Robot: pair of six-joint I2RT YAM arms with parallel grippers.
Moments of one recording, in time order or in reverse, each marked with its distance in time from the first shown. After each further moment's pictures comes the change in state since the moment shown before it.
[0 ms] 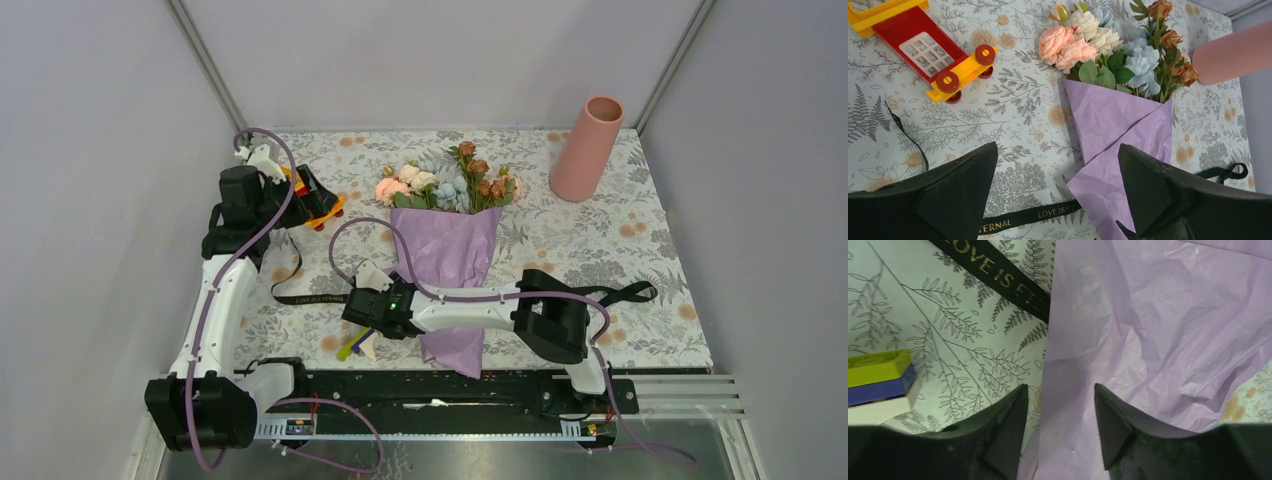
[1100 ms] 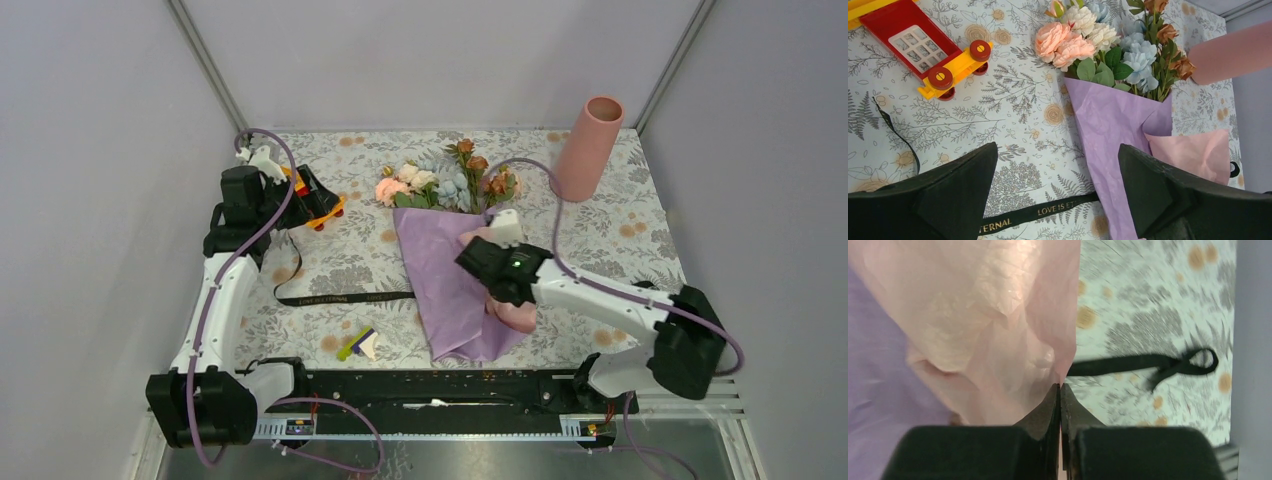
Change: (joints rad) left arm 0.009 0.013 -0.014 0.018 0.026 -0.024; right arm -0.337 -0.583 -0.432 -0.164 0.231 0.217
